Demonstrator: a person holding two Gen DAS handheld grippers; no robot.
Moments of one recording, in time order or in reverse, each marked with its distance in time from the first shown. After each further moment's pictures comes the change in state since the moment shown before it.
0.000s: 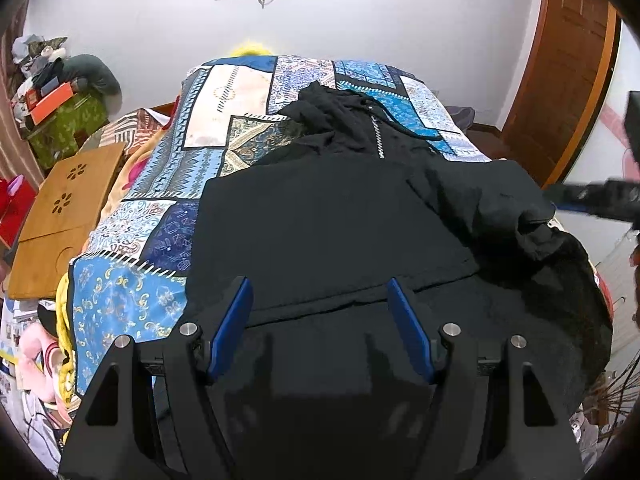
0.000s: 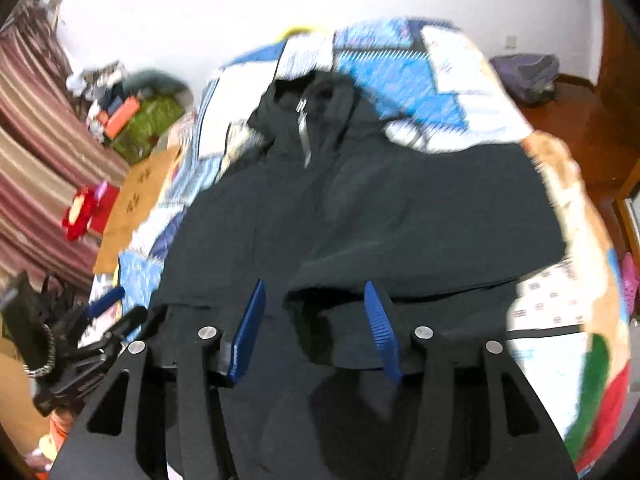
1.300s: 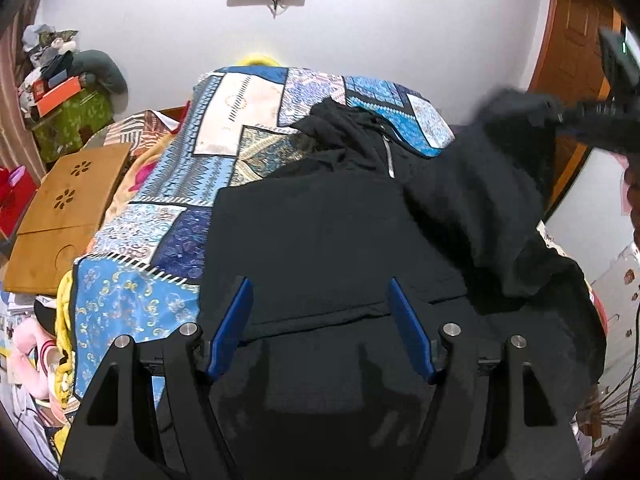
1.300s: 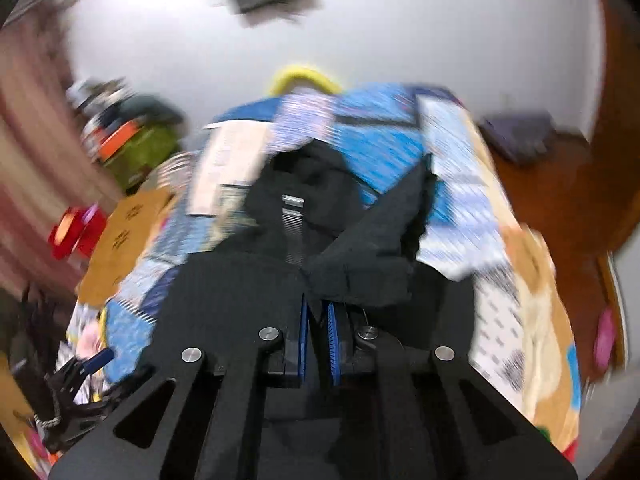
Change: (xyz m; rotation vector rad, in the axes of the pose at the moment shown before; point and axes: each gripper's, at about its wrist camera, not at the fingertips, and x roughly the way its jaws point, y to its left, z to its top) left arm -0.011 0.025 0.001 -0.054 -0.059 -0.008; right arm -0.011 0.032 0.076 -0.142 -0.116 -0.029
